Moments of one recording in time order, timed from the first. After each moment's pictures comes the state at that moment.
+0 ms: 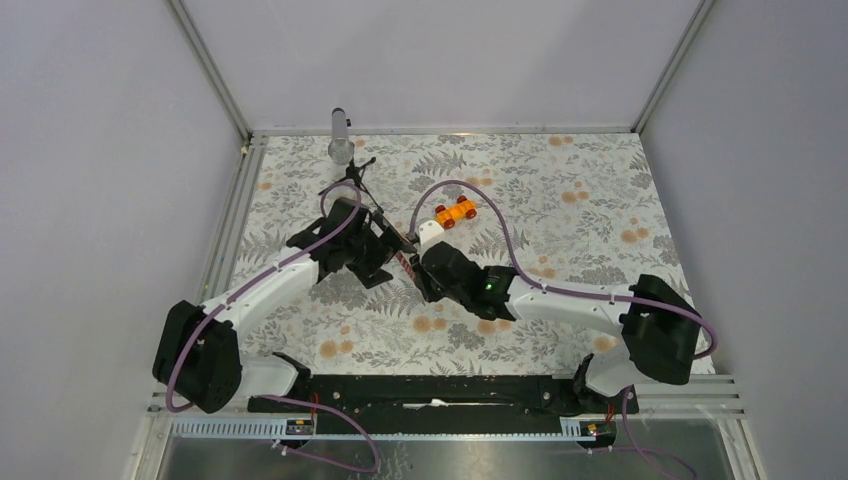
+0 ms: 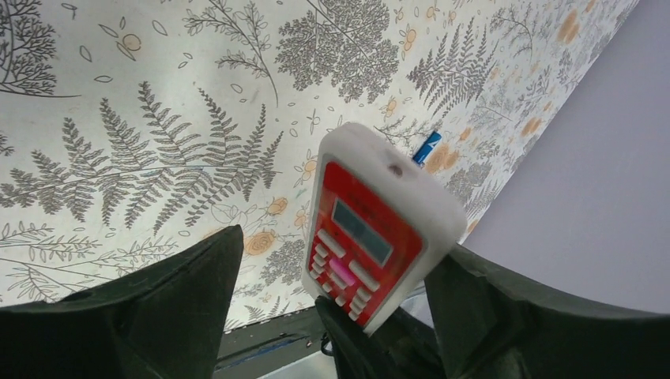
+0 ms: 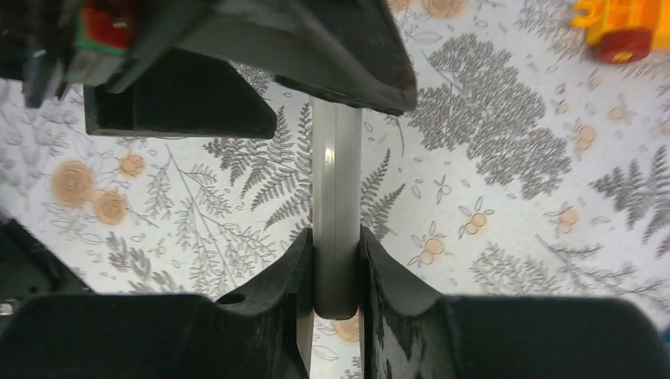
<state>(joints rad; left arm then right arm) -0.50 1.29 0.85 -0.46 0.21 -1.23 1.07 1.49 0.93 -0.10 0.24 0.39</state>
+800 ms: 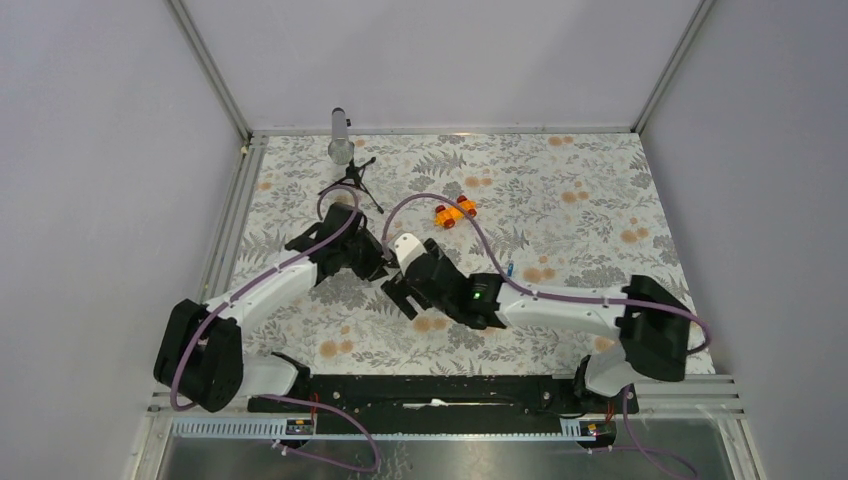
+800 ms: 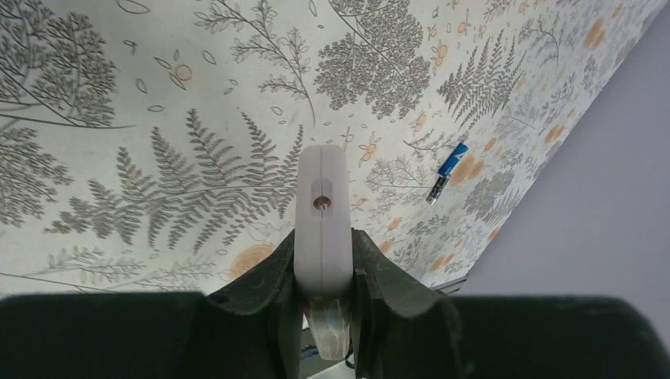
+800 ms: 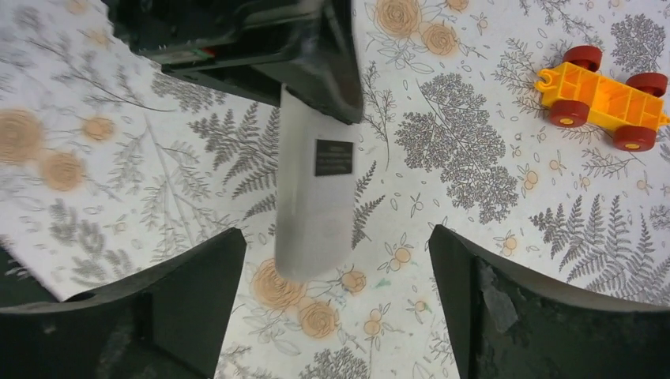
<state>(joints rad) -0.46 1.32 0.83 -0.44 0.22 -1.19 1.19 1.57 1.03 -0.17 0.43 0.11</state>
